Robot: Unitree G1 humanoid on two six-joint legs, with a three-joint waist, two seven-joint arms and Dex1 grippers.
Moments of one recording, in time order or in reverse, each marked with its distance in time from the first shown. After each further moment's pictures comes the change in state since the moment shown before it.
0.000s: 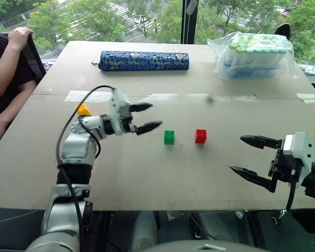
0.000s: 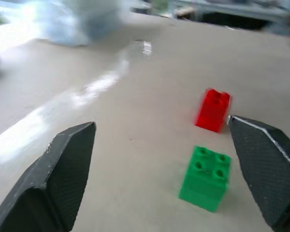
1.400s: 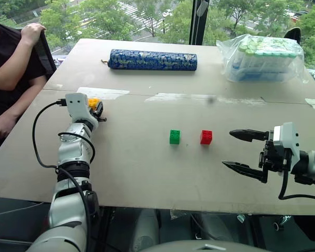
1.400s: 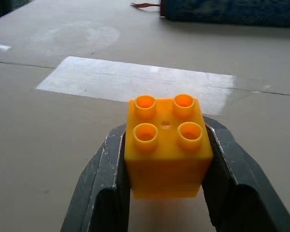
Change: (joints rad) left arm -0.118 0.007 0.137 0.493 0.130 -0.199 0.471; right arm -0.143 -0.018 0.110 0.096 0.001 -0.012 0.058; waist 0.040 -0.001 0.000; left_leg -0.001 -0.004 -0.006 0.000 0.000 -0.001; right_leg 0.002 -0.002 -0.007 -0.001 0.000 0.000
